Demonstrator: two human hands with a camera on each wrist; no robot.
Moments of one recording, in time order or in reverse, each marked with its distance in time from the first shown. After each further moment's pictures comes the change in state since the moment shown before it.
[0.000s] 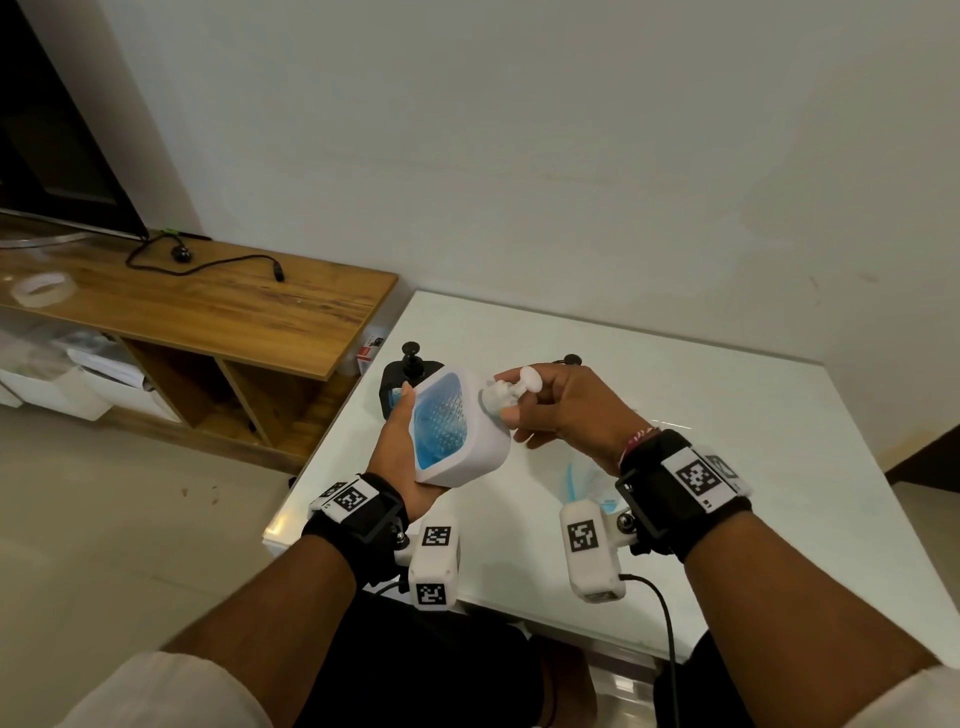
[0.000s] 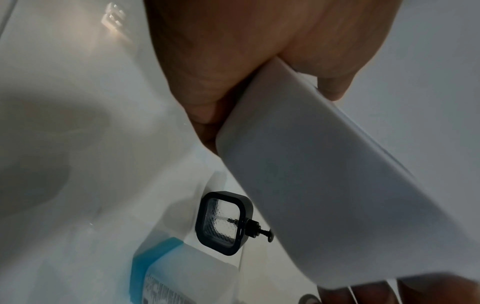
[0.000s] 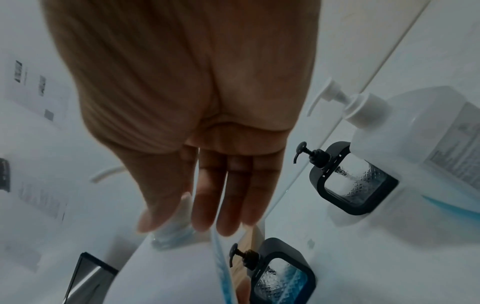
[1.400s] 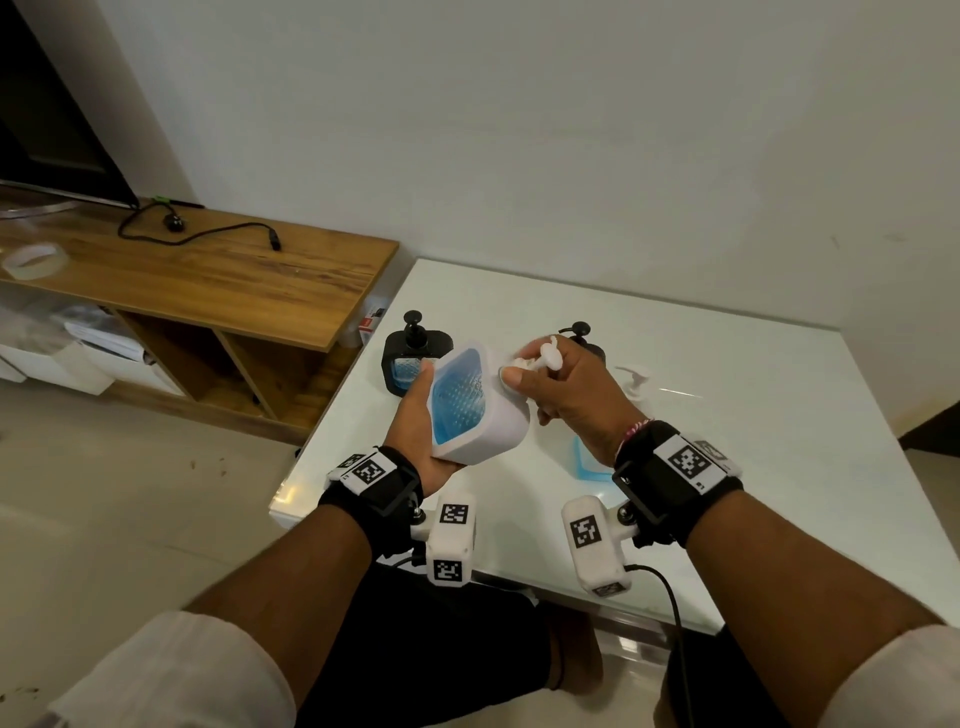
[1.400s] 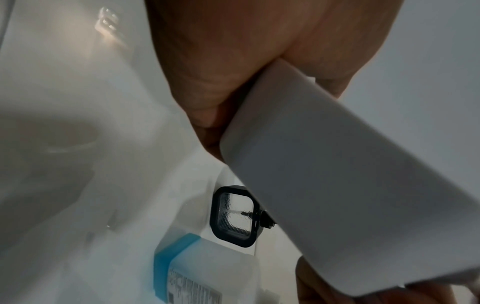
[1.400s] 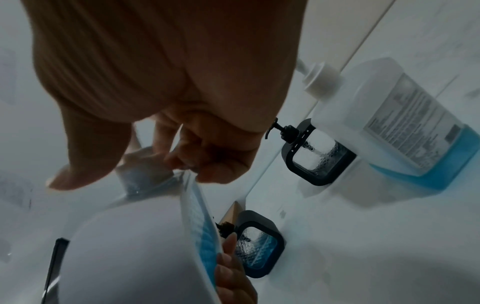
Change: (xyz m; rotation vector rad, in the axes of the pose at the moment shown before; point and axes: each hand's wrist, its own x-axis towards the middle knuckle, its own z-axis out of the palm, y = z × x) left_hand -0.001 -0.006 0.001 -0.017 -0.135 -0.152; right_hand 0.007 0.028 0.018 0.183 0.179 -0.044
